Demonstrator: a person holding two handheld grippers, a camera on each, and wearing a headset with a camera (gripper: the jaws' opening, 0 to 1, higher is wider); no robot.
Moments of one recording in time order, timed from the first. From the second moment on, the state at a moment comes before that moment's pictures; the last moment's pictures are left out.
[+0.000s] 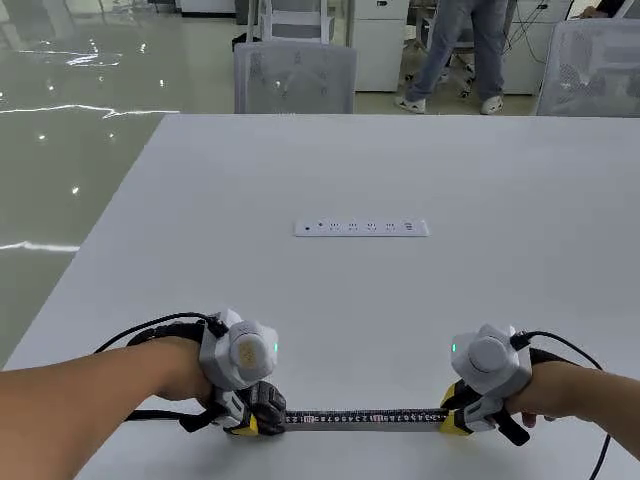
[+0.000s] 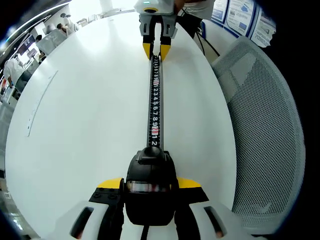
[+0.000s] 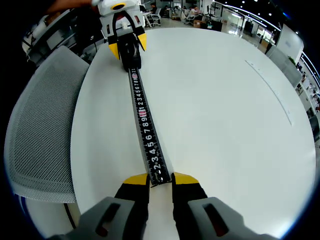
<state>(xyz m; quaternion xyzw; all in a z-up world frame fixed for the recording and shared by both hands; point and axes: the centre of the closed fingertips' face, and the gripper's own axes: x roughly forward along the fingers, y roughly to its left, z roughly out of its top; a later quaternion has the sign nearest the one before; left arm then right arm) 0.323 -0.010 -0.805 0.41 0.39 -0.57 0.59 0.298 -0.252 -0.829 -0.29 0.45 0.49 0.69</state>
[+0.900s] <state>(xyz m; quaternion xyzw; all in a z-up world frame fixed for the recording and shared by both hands) 0.331 0.036 -0.788 0.29 0.39 -0.50 0.72 0.294 -0.251 -0.808 -0.22 0.43 0.45 0.75</state>
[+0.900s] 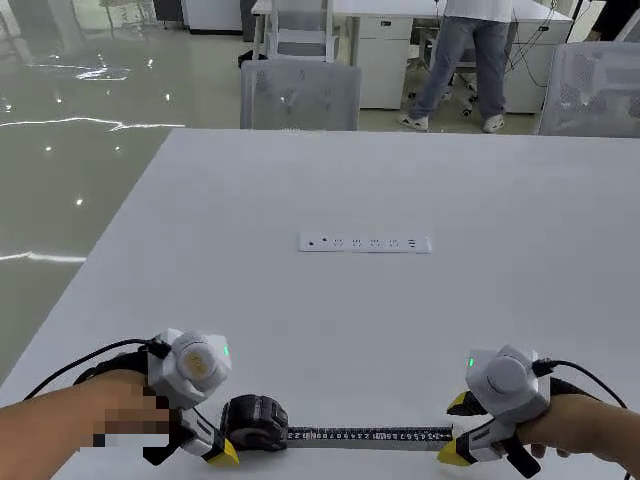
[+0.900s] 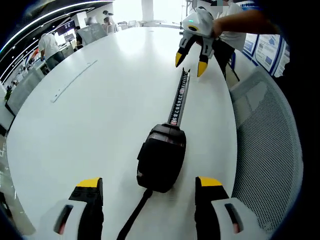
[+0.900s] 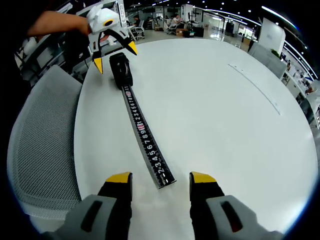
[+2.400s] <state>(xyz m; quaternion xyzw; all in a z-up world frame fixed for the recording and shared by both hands) 0.257 0.122 -0.734 0.02 0.29 -0.36 0.89 0.210 -0.290 -0.760 -0.11 0.31 0.32 0.89</state>
